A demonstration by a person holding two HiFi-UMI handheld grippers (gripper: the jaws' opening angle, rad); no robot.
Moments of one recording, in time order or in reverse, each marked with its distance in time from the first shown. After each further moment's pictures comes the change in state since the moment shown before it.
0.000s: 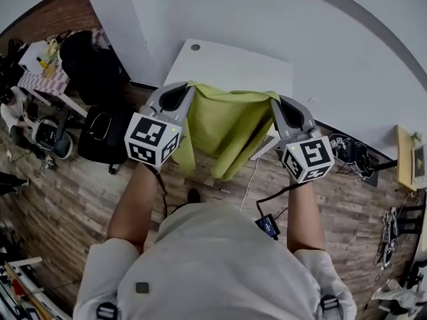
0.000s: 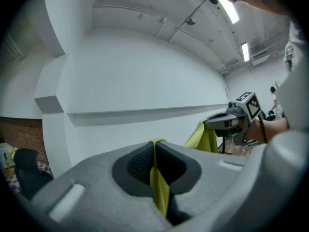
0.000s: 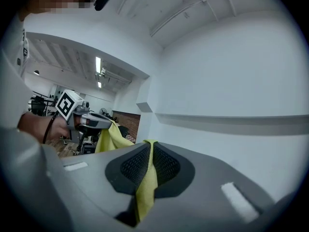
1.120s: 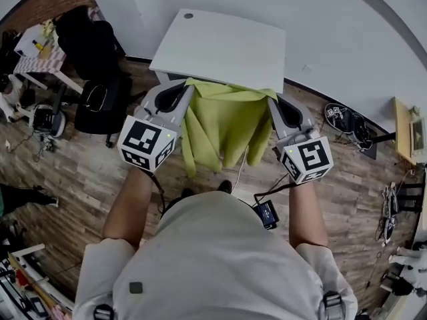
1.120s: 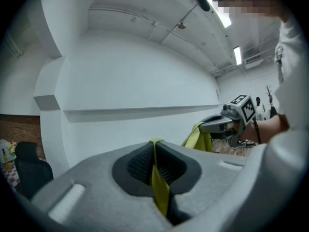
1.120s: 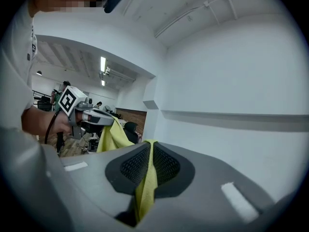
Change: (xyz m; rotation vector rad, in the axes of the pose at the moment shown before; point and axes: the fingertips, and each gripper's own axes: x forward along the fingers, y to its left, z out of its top) left arm -0.116 -0.119 -0.021 -0.006 0.011 -0.073; right arm -0.136 0.092 -0.026 0.000 0.039 0.022
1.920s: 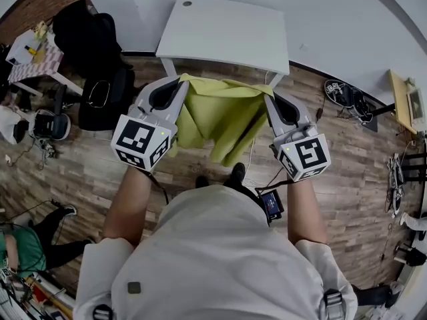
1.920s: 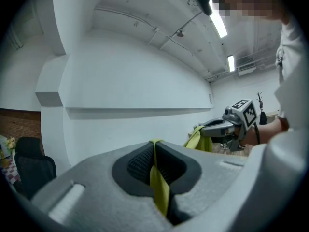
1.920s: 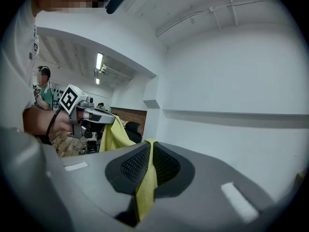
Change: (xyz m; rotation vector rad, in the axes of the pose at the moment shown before) left arm -0.110 0.028 -0.028 -0.019 -0.010 -0.092; right arm -0.006 0.130 0.005 0.019 0.018 -0.085
